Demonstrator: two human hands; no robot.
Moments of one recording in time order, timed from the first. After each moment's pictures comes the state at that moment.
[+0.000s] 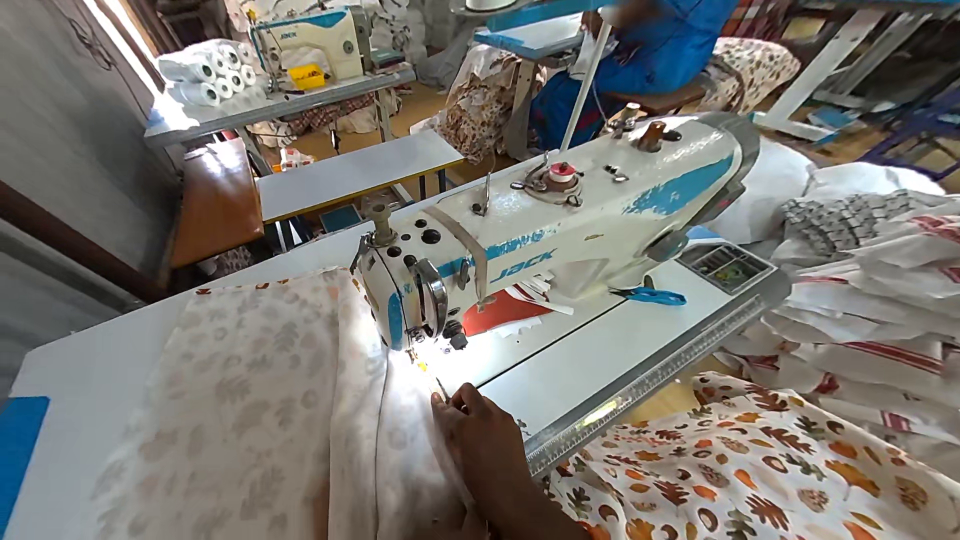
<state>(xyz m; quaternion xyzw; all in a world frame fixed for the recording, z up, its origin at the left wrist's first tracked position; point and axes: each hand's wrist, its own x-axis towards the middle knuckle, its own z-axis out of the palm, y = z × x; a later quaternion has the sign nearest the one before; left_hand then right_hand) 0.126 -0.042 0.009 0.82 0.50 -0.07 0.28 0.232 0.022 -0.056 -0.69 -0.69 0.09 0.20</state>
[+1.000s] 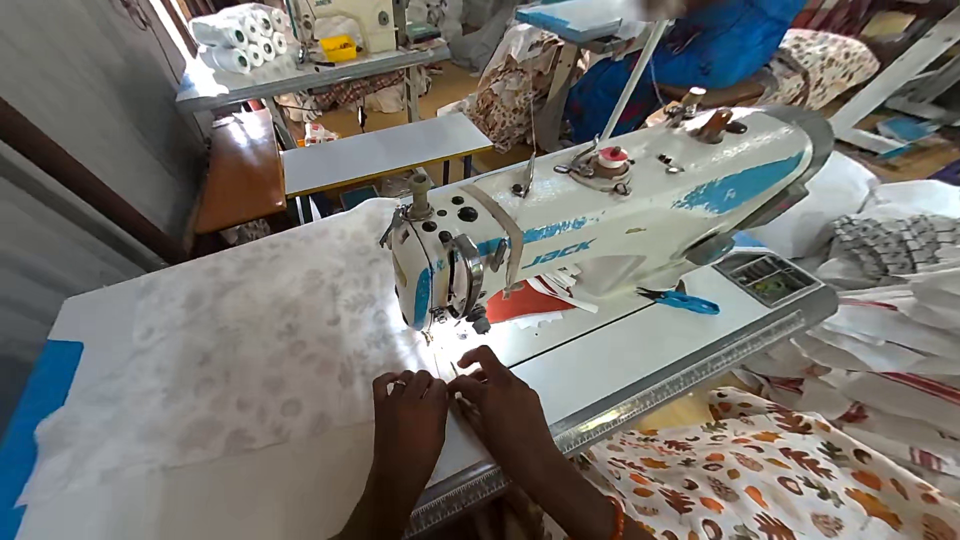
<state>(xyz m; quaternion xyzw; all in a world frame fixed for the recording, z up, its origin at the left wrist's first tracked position) 0.109 0.047 -0.073 0.82 0.50 0.27 -0.05 0.258 0.037 -0.061 -0.59 -0.75 0.08 0.27</state>
